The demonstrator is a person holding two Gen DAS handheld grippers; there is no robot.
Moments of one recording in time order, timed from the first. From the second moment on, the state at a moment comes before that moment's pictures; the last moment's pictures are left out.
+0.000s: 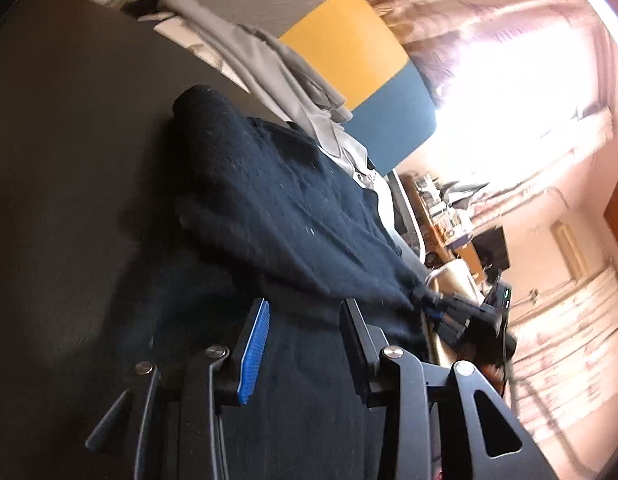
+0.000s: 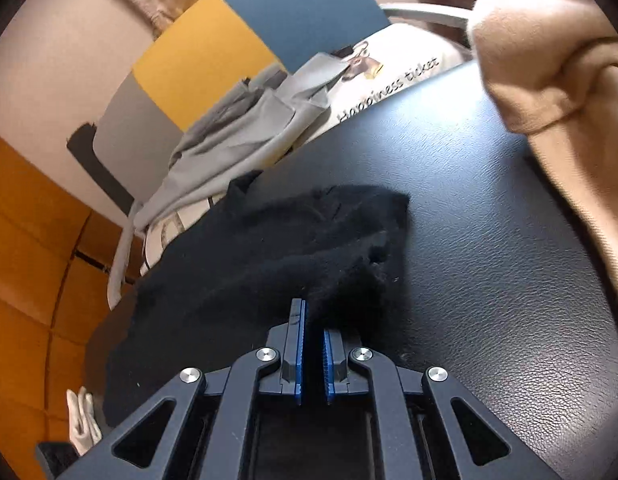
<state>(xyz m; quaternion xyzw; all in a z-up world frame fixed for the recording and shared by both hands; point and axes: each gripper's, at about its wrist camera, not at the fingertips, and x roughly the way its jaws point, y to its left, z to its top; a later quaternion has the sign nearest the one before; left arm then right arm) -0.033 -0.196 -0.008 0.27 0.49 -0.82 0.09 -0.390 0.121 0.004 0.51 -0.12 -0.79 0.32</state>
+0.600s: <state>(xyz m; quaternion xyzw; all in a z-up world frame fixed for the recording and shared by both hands) 0.013 -0.230 -0.006 0.23 0.45 -0.83 0.23 -0.380 0.118 -0.012 0.51 -0.09 -0.79 0.32</state>
